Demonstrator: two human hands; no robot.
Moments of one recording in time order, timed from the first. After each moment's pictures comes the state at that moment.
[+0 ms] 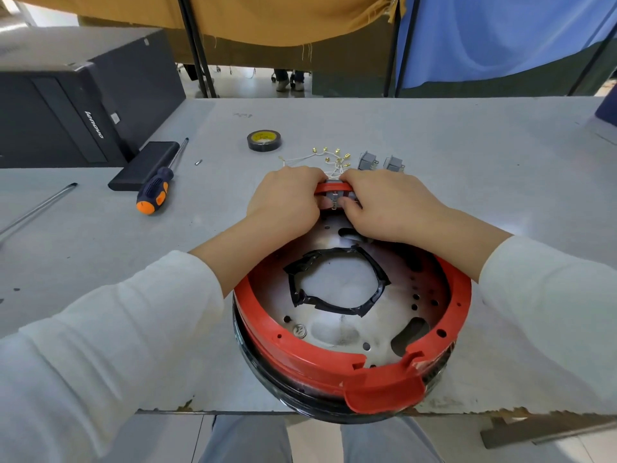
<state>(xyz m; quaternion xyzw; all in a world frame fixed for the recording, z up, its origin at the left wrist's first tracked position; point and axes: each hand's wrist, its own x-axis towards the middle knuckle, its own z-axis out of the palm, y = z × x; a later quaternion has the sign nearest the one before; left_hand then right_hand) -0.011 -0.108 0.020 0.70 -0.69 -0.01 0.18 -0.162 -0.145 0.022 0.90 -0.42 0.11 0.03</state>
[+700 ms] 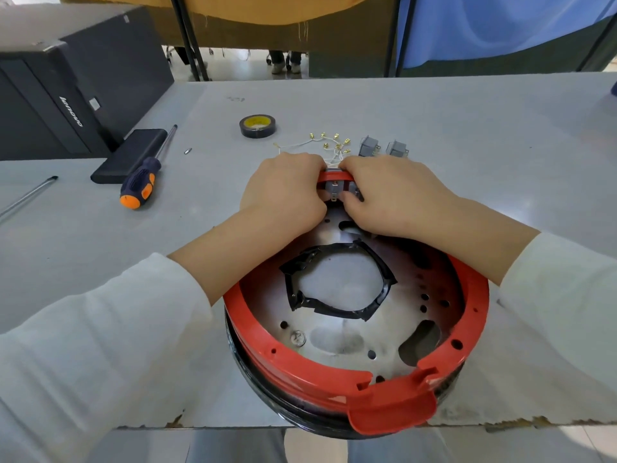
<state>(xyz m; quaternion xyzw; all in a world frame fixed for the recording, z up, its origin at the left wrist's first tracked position) -0.017 -0.106 0.020 0.71 -0.68 0.02 0.18 -0.161 -0.149 0.017 0.90 -0.41 0.13 0.05</state>
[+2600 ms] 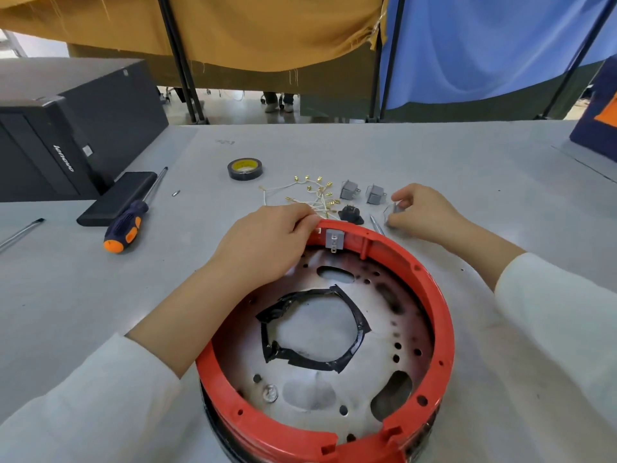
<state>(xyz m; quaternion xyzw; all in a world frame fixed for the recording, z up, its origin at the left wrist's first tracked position) -0.014 -0.104 0.021 0.68 -0.69 -0.07 0.23 -0.225 -0.227 0.005 0.72 -0.61 0.22 -0.24</state>
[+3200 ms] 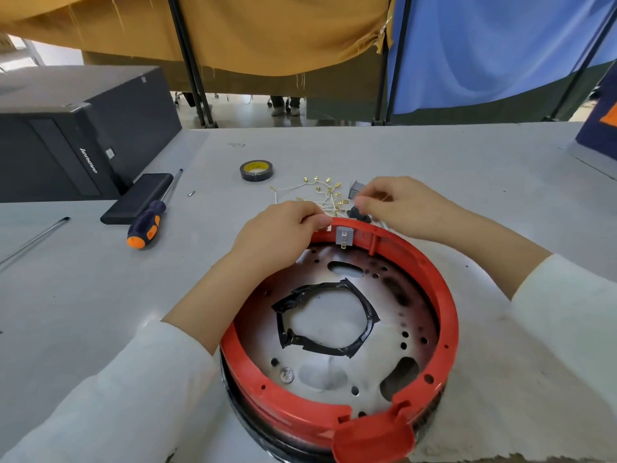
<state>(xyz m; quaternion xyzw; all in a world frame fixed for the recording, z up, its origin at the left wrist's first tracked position) -0.011 -0.106 0.026 0.70 -0.66 -0.14 0.25 -0.193 -0.181 0.044 0.83 -0.45 0.21 -0.24</state>
